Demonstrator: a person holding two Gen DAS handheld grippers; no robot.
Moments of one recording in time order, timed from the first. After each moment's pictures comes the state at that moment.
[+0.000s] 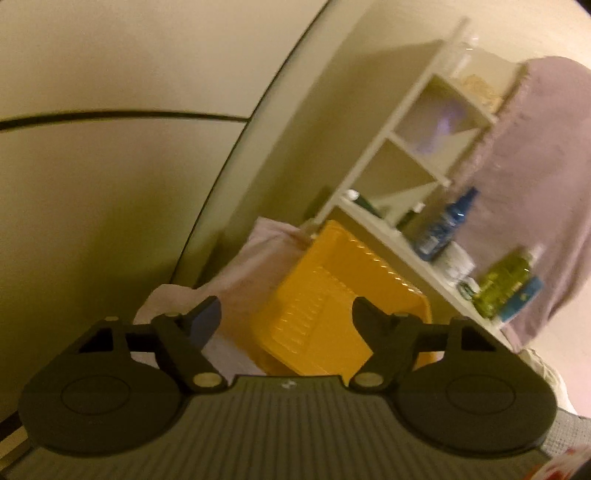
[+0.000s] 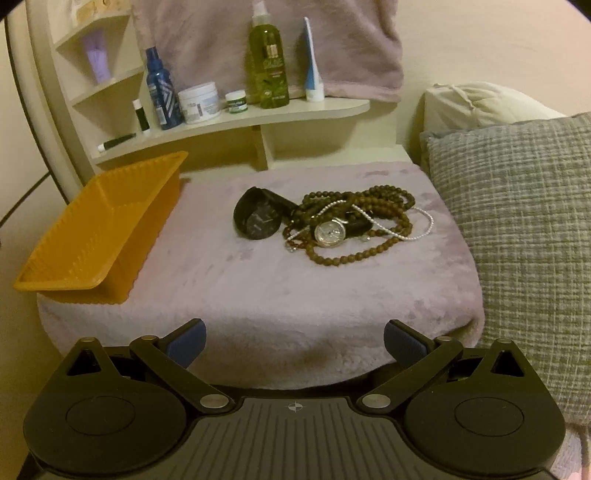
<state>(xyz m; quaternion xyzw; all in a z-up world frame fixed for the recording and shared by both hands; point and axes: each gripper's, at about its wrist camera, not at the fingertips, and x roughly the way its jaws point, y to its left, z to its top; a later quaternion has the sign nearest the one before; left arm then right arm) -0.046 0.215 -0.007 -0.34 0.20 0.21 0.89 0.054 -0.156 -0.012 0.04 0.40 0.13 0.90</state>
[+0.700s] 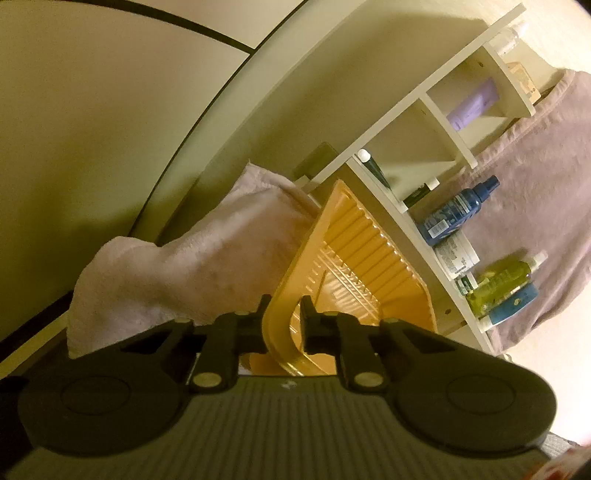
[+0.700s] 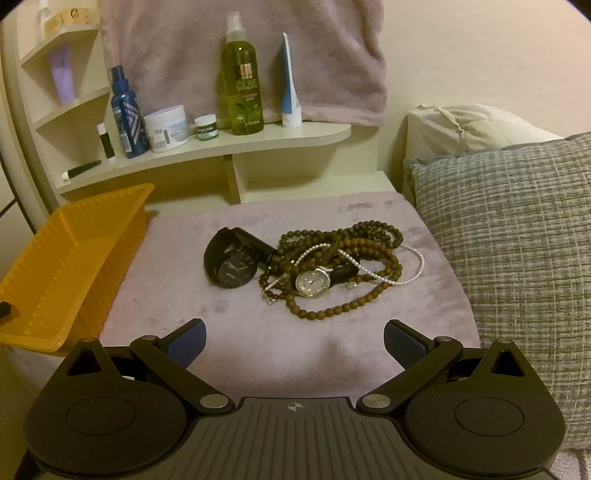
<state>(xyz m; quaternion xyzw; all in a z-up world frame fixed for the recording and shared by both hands) -0.002 0.240 -0.060 -0.42 0.22 0.15 0.87 0.093 -0.151 -0.015 0.03 0.38 0.09 0.92</state>
